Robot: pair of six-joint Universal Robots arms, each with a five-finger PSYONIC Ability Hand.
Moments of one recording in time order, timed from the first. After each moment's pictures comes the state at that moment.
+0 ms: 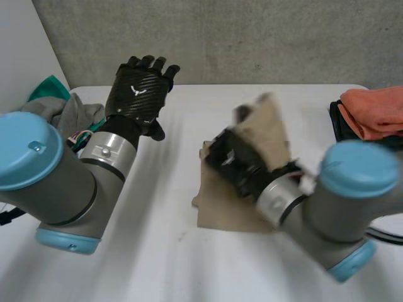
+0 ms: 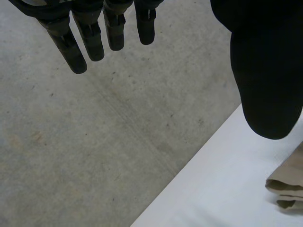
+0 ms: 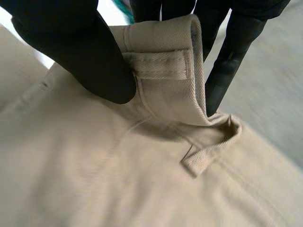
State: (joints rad) left arm 4.15 -1.85 -1.60 3.63 -1.58 3.54; right arm 2.14 -1.13 1.62 -0.38 1.19 2.18; left_hand 0.19 0.21 0.21 0.20 0.05; right_hand 1.11 1.17 1.19 1.20 1.01
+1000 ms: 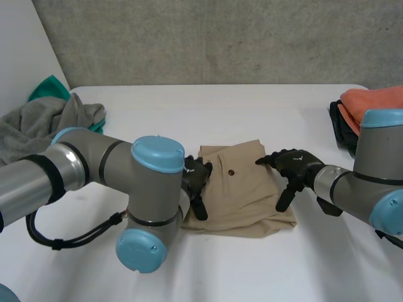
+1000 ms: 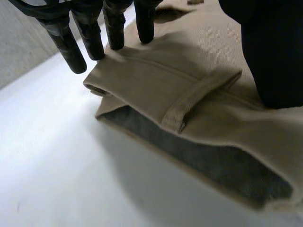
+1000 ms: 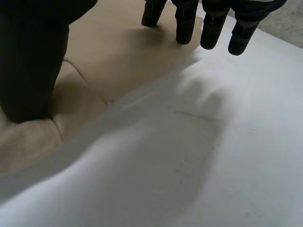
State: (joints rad) left arm 3.95 -2.38 -1.12 3.03 -1.76 3.34; right arm 1.83 -0.90 1.34 0.14 1.24 2.78; left_hand 0.19 0.21 0.21 0.20 0.05; right_hand 0.20 0.20 0.21 0.21 0.05
